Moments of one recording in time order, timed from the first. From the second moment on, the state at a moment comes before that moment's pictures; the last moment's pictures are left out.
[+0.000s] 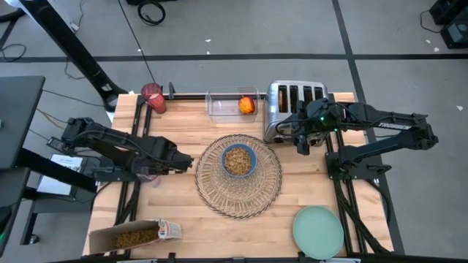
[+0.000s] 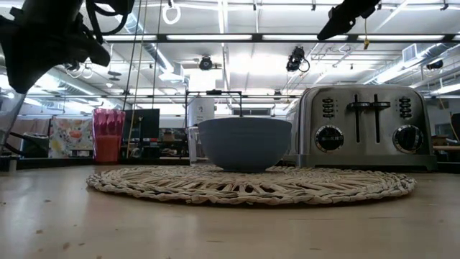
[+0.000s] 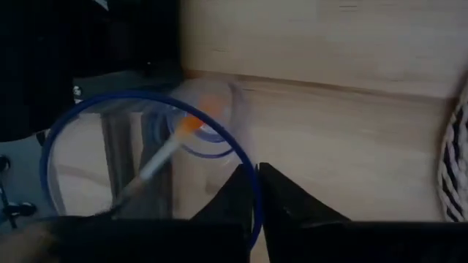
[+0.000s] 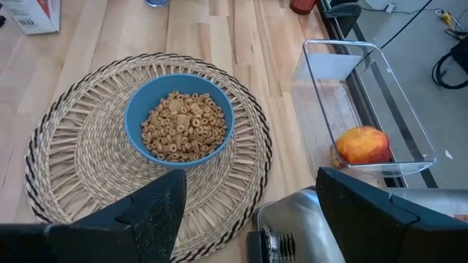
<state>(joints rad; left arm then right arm) -0.20 1.35 1.03 -1.45 0.08 -1.82 -0.11 0.97 1.08 -0.79 0.06 -0.12</state>
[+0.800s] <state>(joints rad) 0.31 1.36 1.20 -1.38 -0.09 -1.15 -0.11 0.97 1.08 -0.78 0.05 -0.10</state>
